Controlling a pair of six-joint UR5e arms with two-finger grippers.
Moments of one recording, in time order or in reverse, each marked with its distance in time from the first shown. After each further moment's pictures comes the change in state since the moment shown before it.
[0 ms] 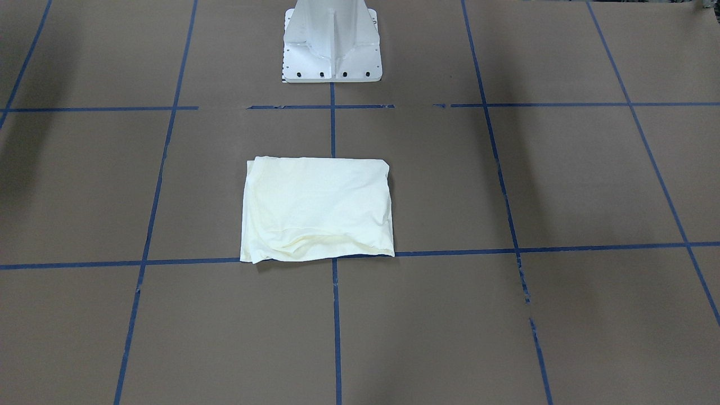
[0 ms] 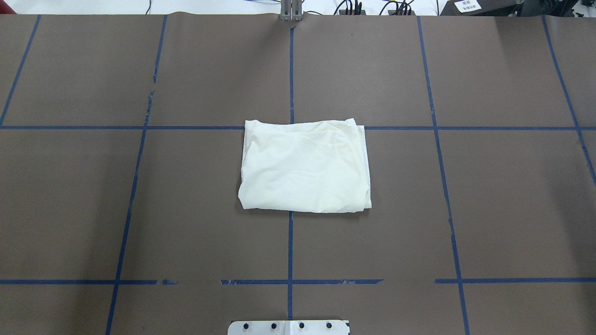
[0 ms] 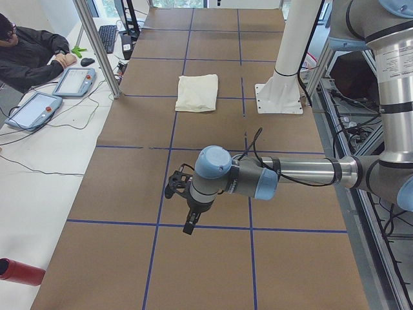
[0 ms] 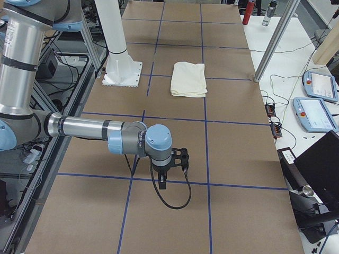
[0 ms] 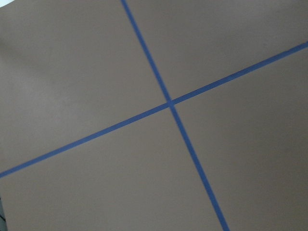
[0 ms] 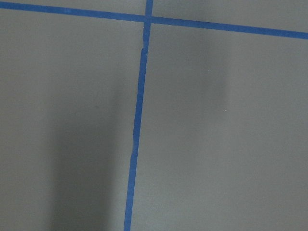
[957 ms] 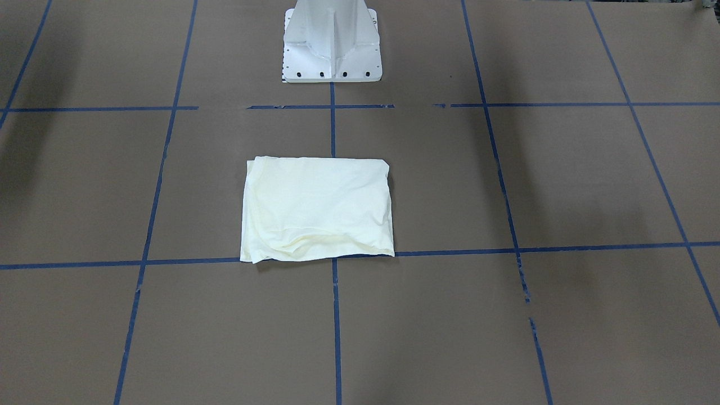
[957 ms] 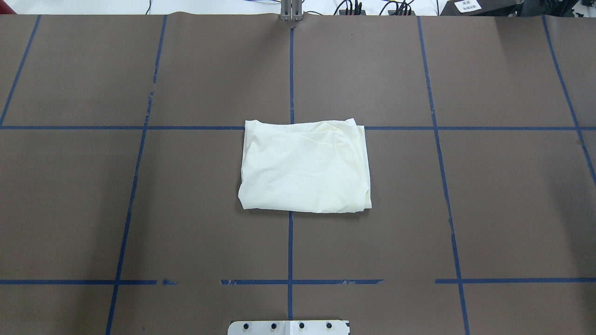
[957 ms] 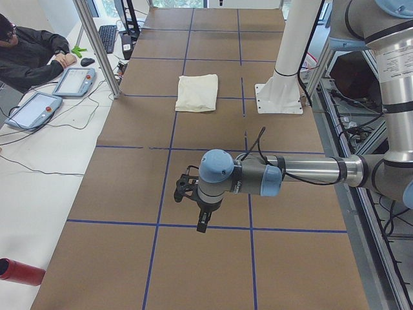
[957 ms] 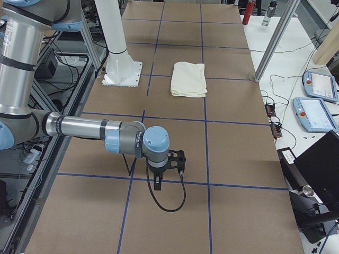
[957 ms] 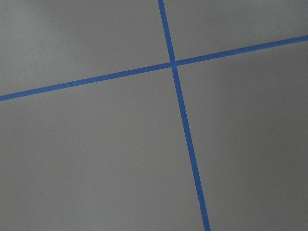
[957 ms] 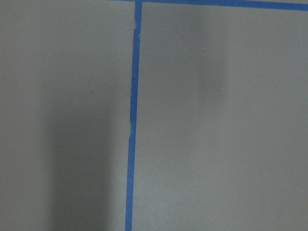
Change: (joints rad) left arm 0.083 0.036 -0.036 0.059 -0.036 -0.010; right arm 0.004 -0.013 0.030 -0.093 -0.003 0.002
